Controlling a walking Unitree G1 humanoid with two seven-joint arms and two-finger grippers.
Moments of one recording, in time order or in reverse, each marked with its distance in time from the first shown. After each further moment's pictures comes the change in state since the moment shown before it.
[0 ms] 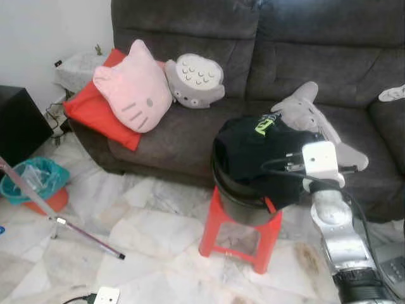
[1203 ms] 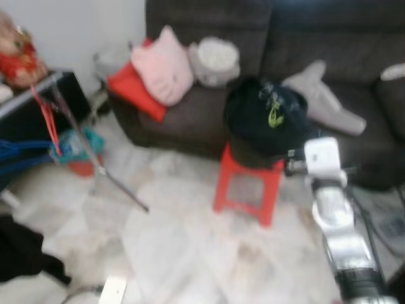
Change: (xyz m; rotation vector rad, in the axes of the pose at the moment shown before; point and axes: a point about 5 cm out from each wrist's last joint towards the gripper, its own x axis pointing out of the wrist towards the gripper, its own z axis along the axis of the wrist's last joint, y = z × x) left arm 0.007 -0.010 0.020 -0.016 -0.021 -0.014; right arm 0.000 0.005 0.001 0.004 -0.013 0.006
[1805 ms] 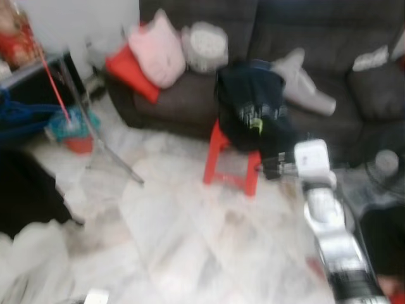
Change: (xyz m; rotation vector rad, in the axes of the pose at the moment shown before) left arm -0.012 0.031 -0.025 0.005 0.050 0.052; right arm -0.001 0.012 0.001 0.007 -0.003 0.057
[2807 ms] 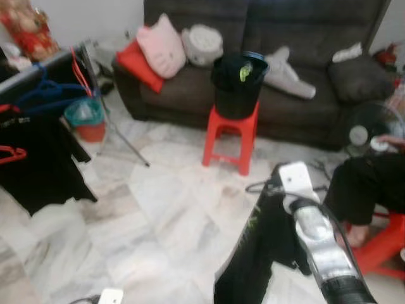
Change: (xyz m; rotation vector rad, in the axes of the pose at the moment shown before) left arm 0.004 -0.031 0.006 -0.011 -0.028 -0.046; right arm -0.019 0.023 -0.065 0.143 0.293 0.135
